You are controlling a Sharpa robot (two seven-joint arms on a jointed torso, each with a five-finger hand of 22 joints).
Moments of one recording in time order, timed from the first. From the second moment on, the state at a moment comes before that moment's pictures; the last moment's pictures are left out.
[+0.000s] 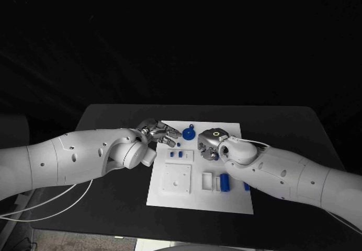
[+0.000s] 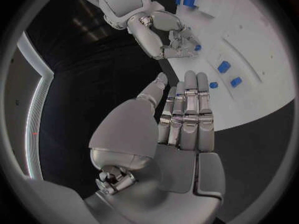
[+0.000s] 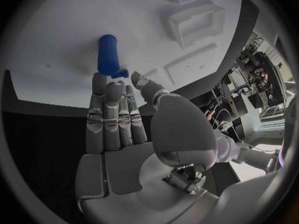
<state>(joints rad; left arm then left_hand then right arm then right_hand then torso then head) 1.27 -0.77 -0.23 1.44 -0.25 -0.44 0.01 1.31 0.01 0.16 -0.18 0.06 1.09 0.13 0.06 0.07 1.23 0.09 0.06 0.06 1.41 0.02 0.07 0.26 0.09 1.19 0.01 0.08 0.64 1.13 -0.37 -0.16 1.09 -1.80 -0.26 -0.21 1.22 -0.13 0.52 -0.25 0.07 1.17 0.10 0.06 0.06 1.27 0.06 0.07 0.06 1.30 -0.01 0.93 0.78 0.14 1.31 -0.01 0.12 1.31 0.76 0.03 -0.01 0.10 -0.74</state>
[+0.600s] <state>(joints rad) 1.27 -0.77 -0.23 1.44 -0.25 -0.44 0.01 1.31 0.01 0.16 -0.18 0.06 1.09 0.13 0.06 0.07 1.23 0.09 0.06 0.06 1.41 0.02 0.07 0.26 0.09 1.19 0.01 0.08 0.64 1.12 -0.36 -0.16 1.07 -1.81 -0.22 -0.25 1.22 -0.13 0.50 -0.25 0.06 1.15 0.10 0.06 0.06 1.32 0.04 0.07 0.06 1.29 -0.02 0.93 0.77 0.14 1.33 -0.03 0.10 1.30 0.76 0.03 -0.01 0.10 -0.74</state>
